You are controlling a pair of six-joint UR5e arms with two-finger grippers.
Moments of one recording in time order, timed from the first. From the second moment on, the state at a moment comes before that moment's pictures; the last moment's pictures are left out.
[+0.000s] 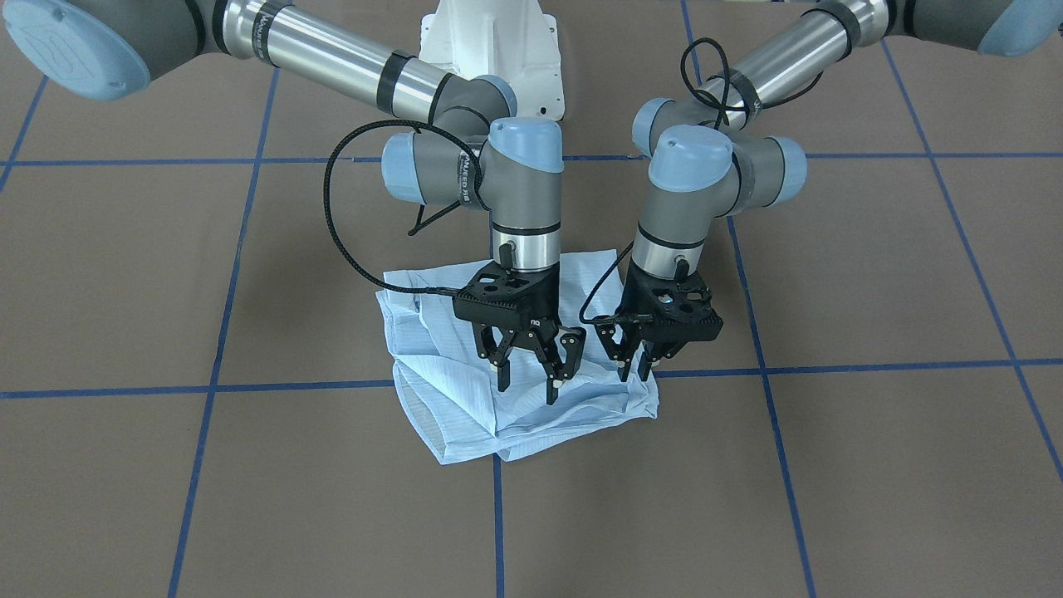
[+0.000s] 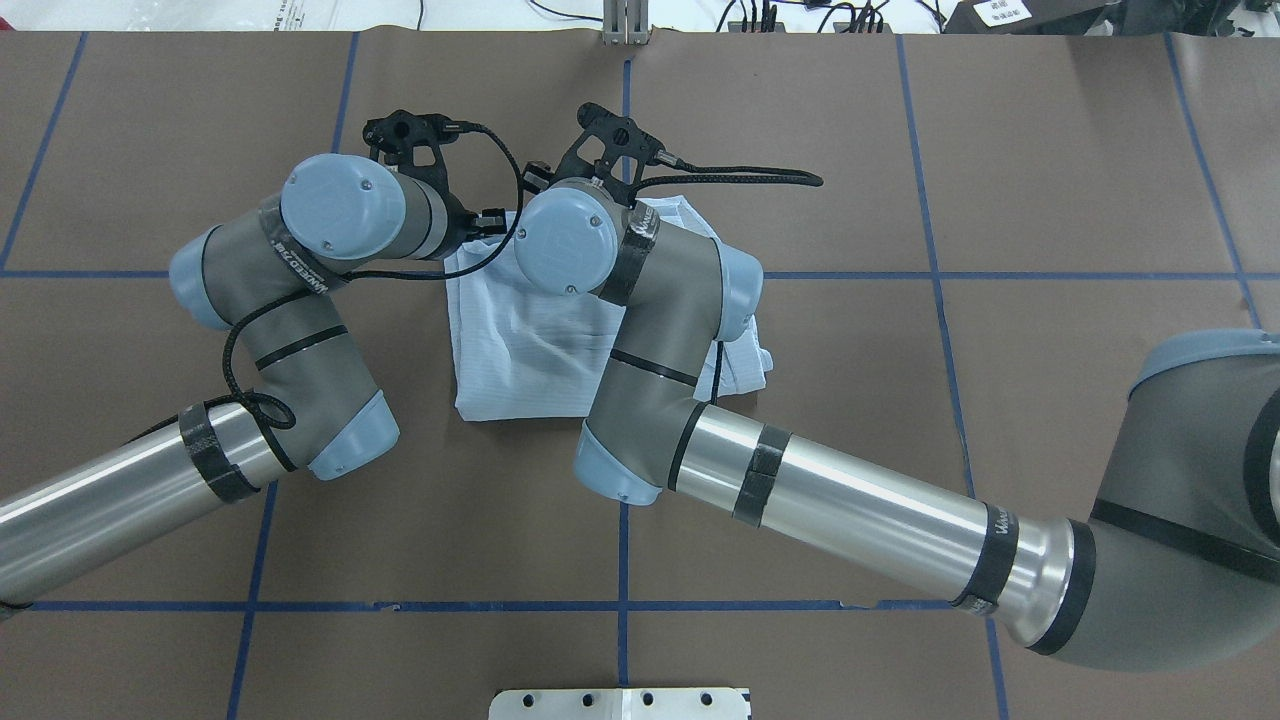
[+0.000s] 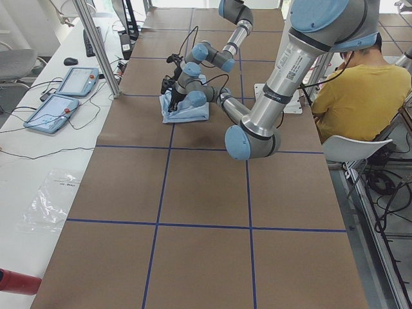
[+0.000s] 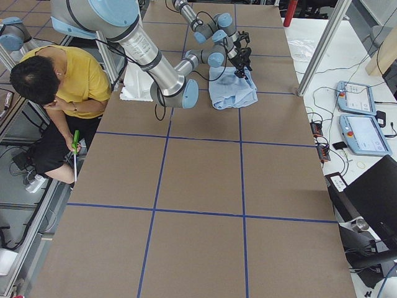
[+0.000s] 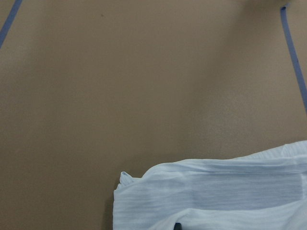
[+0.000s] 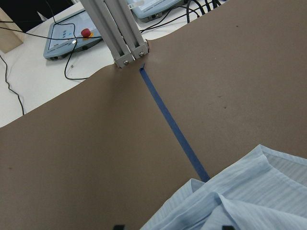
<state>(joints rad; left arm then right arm) -0.68 -2.19 -1.46 -2.06 -1.62 -1.17 0.52 -0.55 1.12 -1.19 1.28 1.68</state>
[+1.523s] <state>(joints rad) -0.62 -2.21 -1.36 -2.18 -1.61 -1.10 0.66 -0.82 1.37 -1.07 1.57 1.41</state>
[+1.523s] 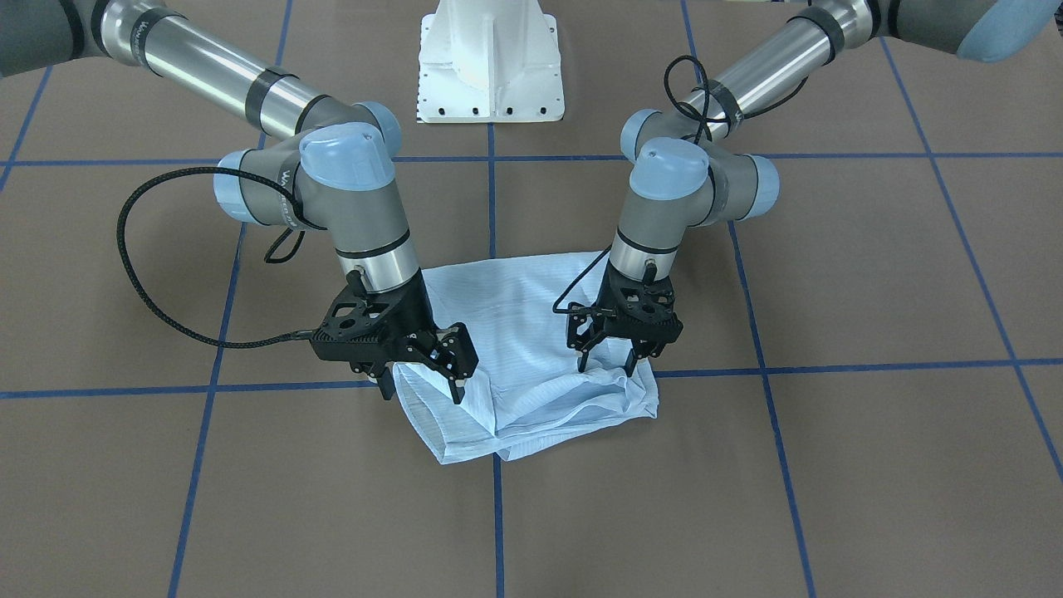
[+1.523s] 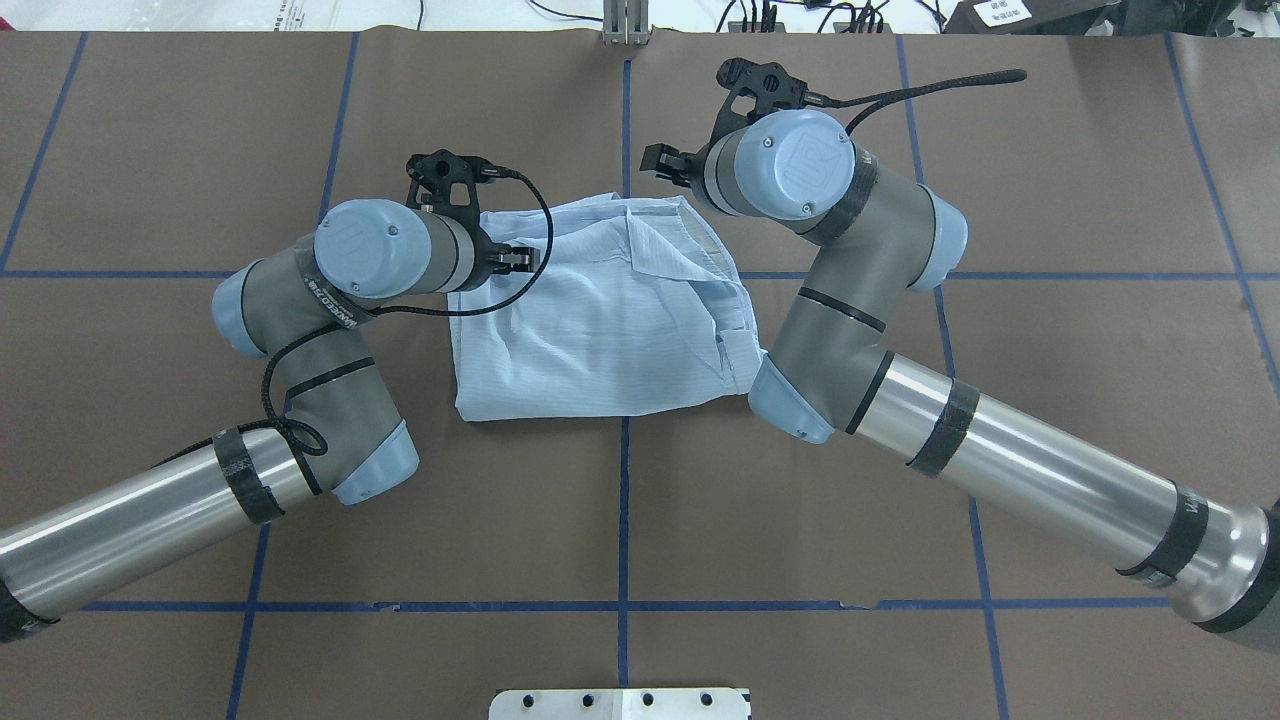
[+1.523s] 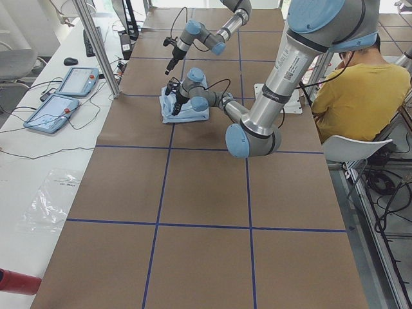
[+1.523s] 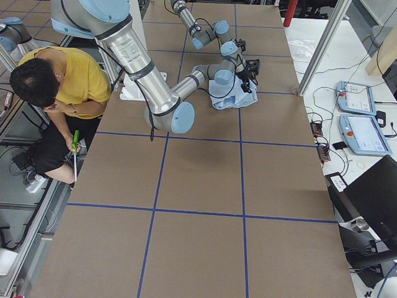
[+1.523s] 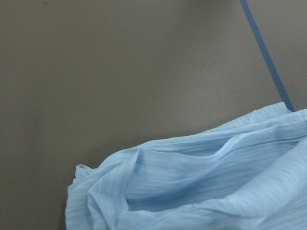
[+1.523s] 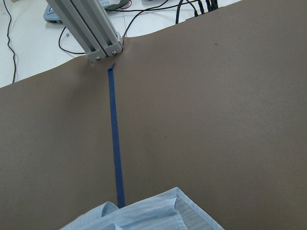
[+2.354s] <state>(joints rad) -0.67 -2.22 -1.33 -2.18 -1.57 -1.09 0.65 -0.82 1.37 -1.07 1.56 1.41</state>
